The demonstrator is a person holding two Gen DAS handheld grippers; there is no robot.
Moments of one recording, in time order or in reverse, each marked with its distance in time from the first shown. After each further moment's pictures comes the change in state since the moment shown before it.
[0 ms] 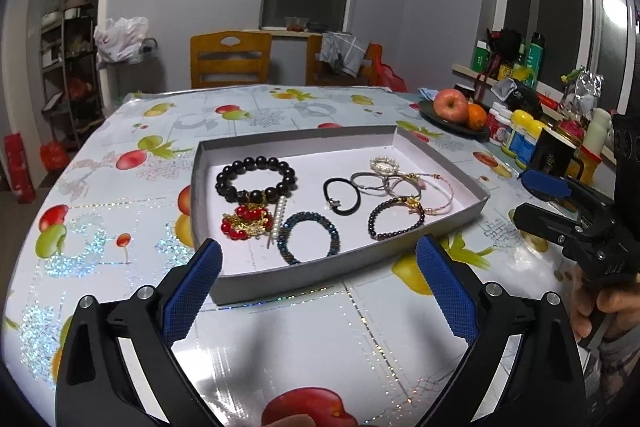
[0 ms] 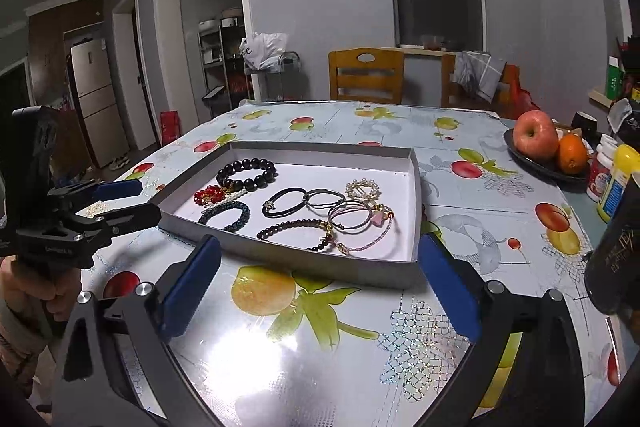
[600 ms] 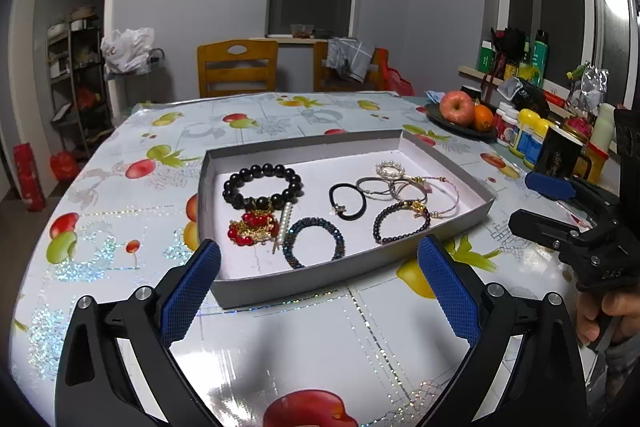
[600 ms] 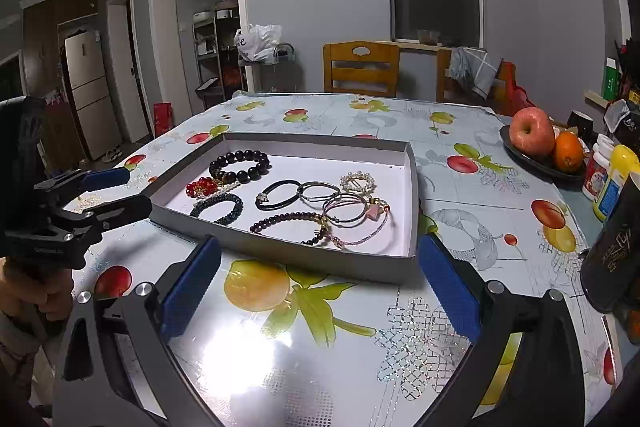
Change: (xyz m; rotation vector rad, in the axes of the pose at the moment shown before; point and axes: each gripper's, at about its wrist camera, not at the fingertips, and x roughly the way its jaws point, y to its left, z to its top) left arm -0.005 -0.005 0.000 0.017 -0.027 0.043; right arm 0.004 0.000 -0.001 -0.010 0.034 -0.028
